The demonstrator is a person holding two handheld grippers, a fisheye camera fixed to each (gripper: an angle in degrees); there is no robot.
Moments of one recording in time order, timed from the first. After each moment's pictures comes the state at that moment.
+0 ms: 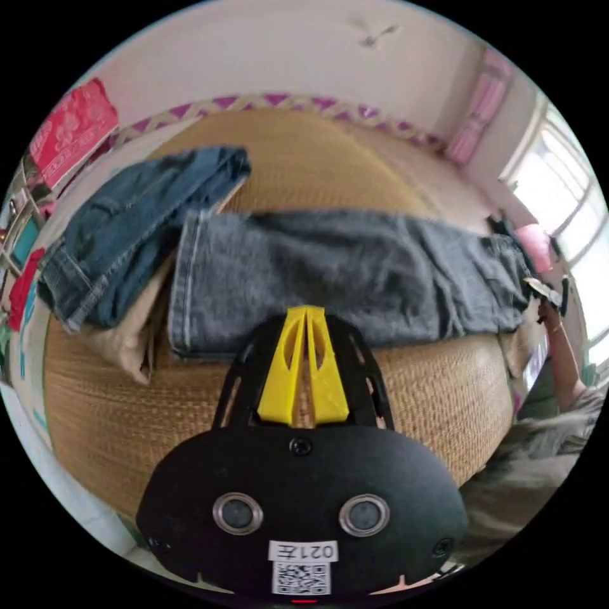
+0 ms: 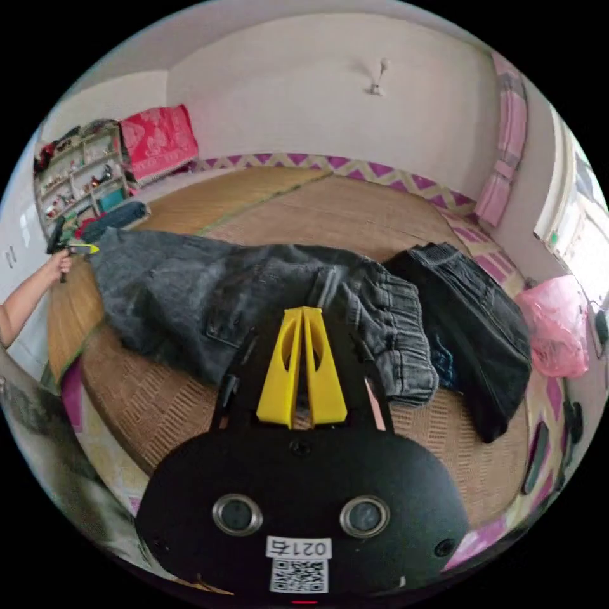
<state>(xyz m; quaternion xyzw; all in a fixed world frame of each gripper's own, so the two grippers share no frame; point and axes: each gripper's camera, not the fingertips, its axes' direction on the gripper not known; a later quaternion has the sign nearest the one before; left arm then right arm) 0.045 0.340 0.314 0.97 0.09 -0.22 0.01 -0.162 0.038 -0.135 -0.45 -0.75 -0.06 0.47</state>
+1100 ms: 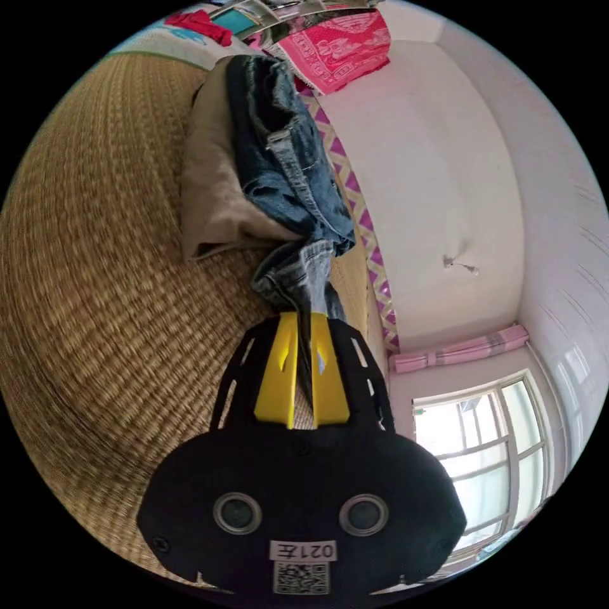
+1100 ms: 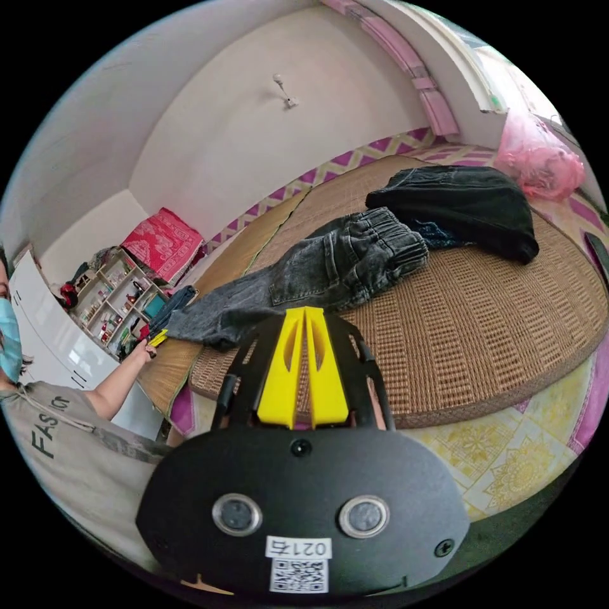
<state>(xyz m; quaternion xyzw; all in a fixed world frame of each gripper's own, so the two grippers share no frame) 0.001 0.213 0.378 0.86 0.41 -0.01 -0.32 0.084 0.211 -0.076 -0.52 -0.72 0.32 0.32</state>
